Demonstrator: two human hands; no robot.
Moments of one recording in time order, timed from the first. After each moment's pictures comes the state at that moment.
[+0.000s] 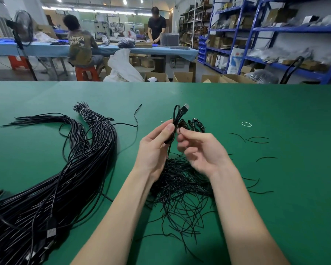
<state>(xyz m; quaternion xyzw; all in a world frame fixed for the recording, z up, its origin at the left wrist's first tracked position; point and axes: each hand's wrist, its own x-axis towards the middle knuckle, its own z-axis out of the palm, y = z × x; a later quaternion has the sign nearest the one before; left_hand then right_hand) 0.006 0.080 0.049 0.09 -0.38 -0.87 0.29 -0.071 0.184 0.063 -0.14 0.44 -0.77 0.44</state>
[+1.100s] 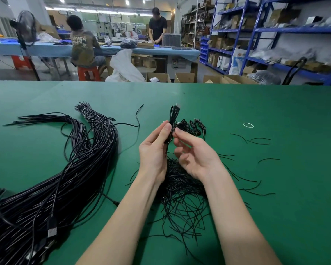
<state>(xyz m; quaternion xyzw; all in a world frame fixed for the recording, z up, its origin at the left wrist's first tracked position) 0.000 0.084 0.041 0.15 -0.35 -0.85 0.37 -0.063 0.167 0.054 -0.09 0.47 -0.76 0.44</state>
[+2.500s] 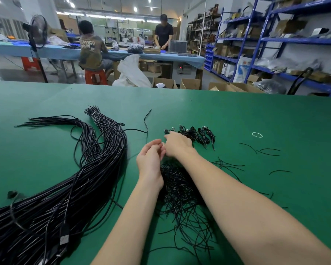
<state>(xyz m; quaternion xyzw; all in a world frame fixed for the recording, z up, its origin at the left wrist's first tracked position) 0.000 0.044 0.023 0.31 -0.31 -0.80 0.40 -0.110 0.049 0.034 -0.38 0.92 -0.06 0.02</state>
